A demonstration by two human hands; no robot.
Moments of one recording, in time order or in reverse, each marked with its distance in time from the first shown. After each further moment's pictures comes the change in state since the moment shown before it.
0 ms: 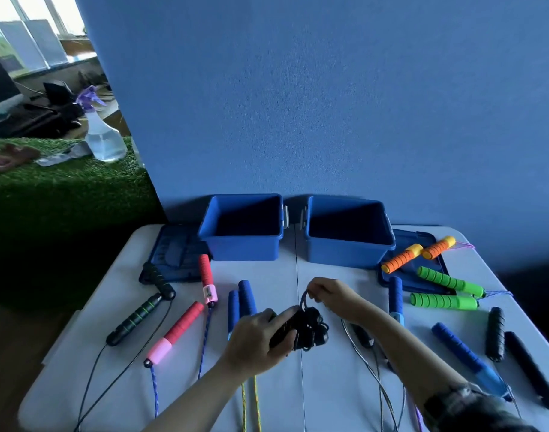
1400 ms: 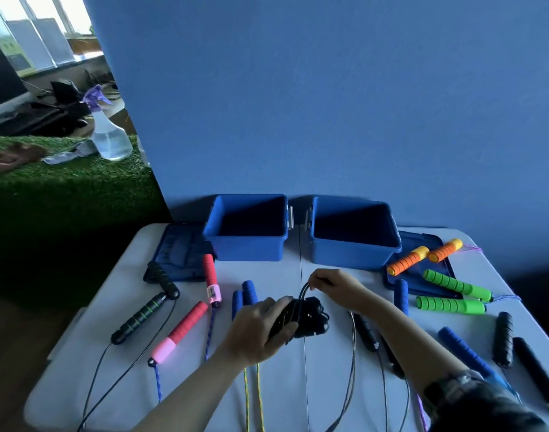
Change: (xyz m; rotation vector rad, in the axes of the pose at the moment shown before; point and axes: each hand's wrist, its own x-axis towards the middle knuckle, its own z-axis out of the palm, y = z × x) left_hand 0.013 -0.007 -0.018 0.107 0.068 0.083; right_hand 0.016 -0.011 -0.014 -0.136 -0.010 -0.094
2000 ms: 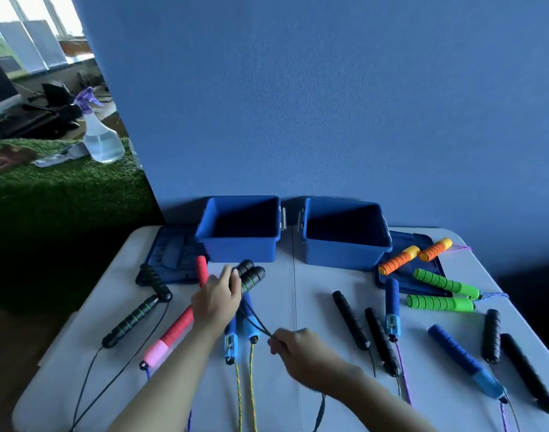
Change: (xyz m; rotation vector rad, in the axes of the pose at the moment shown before) left_hand 0.020 -0.054 -0.002 0.197 0.097 -0.704; right_hand -0.085 -0.065 0.064 -0.118 -0.117 0.010
